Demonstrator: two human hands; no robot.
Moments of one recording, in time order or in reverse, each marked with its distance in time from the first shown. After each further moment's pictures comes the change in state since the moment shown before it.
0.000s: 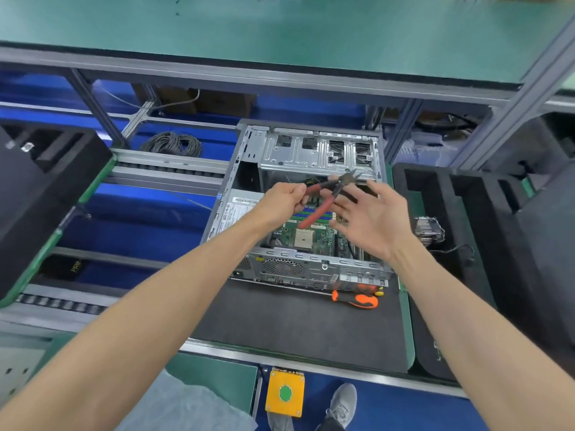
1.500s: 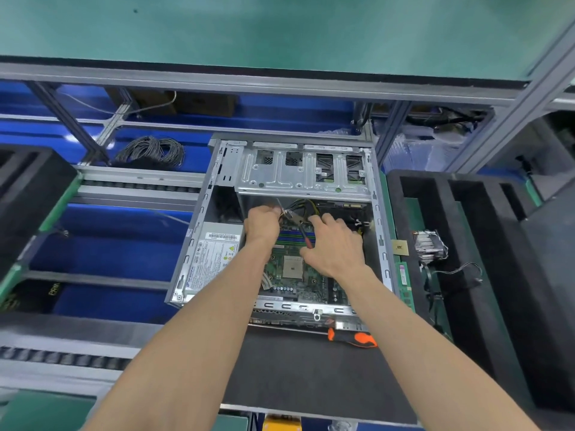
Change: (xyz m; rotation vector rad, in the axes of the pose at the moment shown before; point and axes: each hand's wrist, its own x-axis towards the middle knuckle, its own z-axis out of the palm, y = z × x) left_hand 0.097 -0.044 0.032 -0.183 0.463 -0.361; right_hand 0.085 0.038 -0.026 -2.091 0.517 -0.143
